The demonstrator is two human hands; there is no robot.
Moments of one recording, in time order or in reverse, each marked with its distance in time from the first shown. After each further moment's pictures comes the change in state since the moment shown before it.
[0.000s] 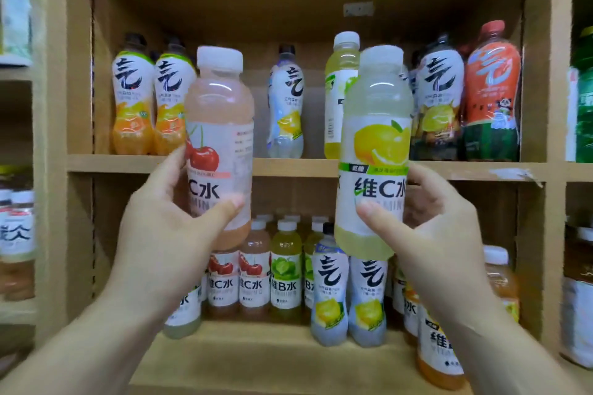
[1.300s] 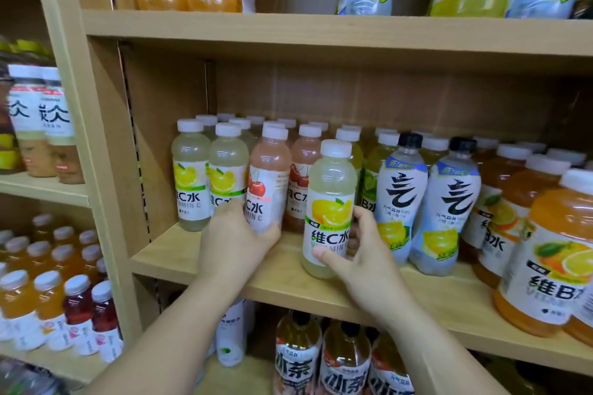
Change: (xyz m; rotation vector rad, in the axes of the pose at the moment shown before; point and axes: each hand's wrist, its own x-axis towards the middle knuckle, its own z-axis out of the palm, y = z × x) left_hand -0.090 -0.212 0.021 0.727 -0.072 -0.378; right_hand -0.123 0.175 0.113 -0.119 -0.440 0.525
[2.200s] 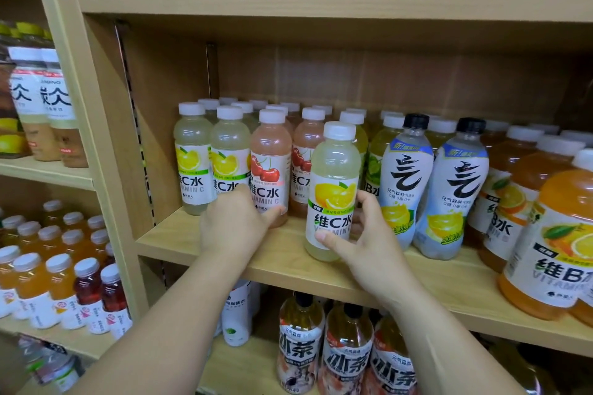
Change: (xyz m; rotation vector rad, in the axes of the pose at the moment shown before) left_hand 0.009 -0.003 0.003 0.260 -0.040 -0.025; right_hand -0.001 -0.005 -0.002 -0.017 -0.014 0.033
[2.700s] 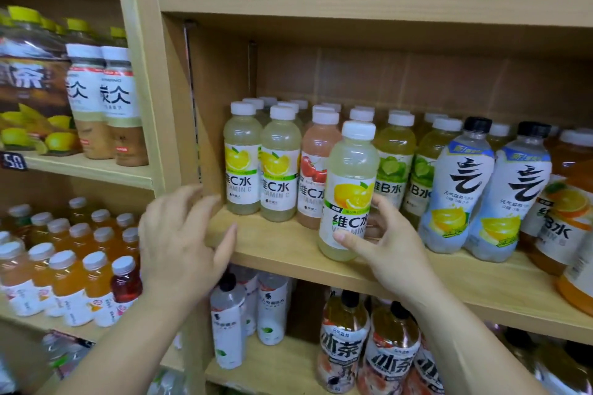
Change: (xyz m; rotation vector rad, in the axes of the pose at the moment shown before) left_hand -0.014 -0.135 -0.077 0.065 0.403 0.479; right_hand -0.002 -0.029 0.050 -0.016 0.017 0.010
